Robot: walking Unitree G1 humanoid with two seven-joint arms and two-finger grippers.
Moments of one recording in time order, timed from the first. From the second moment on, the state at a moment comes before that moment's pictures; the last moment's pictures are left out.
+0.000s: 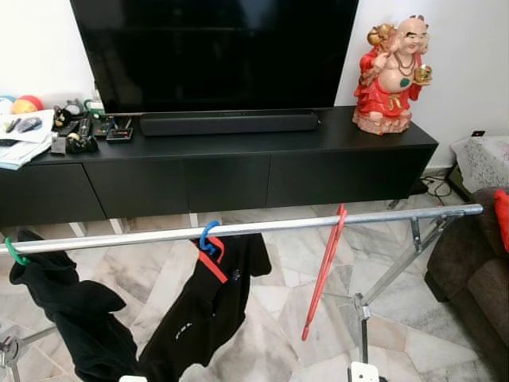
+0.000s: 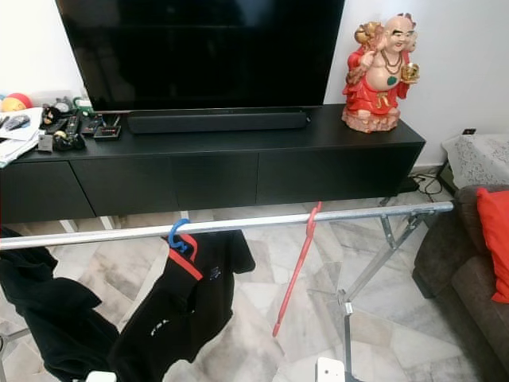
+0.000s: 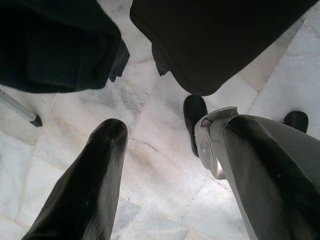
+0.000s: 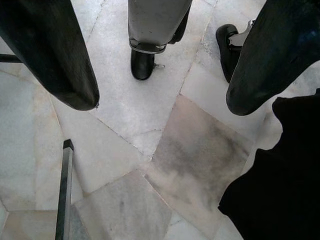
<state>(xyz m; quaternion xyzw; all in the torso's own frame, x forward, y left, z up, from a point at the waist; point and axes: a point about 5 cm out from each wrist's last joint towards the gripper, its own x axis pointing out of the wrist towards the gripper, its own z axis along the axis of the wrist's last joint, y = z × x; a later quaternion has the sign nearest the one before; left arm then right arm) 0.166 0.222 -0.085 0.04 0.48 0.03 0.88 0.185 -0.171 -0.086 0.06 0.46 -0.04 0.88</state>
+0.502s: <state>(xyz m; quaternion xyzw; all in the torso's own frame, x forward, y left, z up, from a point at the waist) 0.166 0.226 -0.085 0.01 0.47 0.04 0.88 0.184 -0.167 -0.086 0.07 0.47 -0.03 0.88</state>
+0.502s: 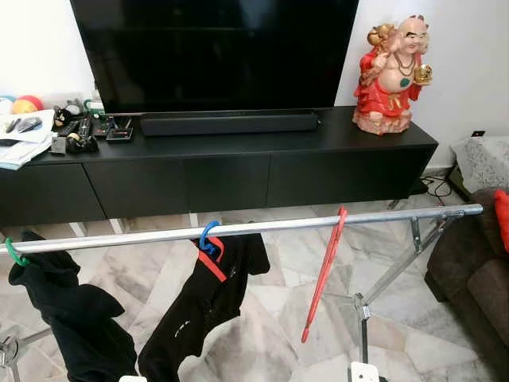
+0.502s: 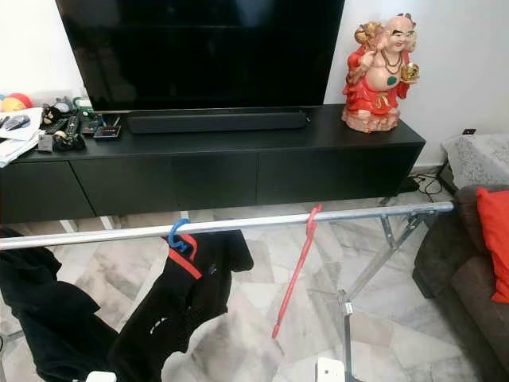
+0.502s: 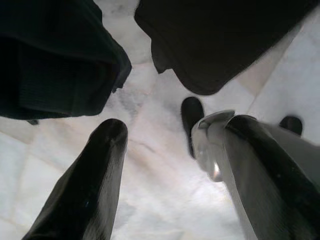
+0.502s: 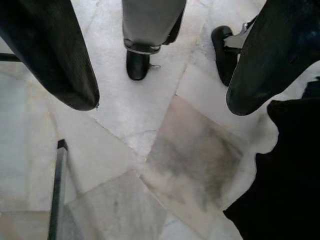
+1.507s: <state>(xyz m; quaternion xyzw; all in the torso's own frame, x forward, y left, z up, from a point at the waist) 0.165 0.226 -0.085 0.00 0.47 0.04 0.88 0.184 -0.166 -0.086 0.07 0.46 -0.03 0.88</state>
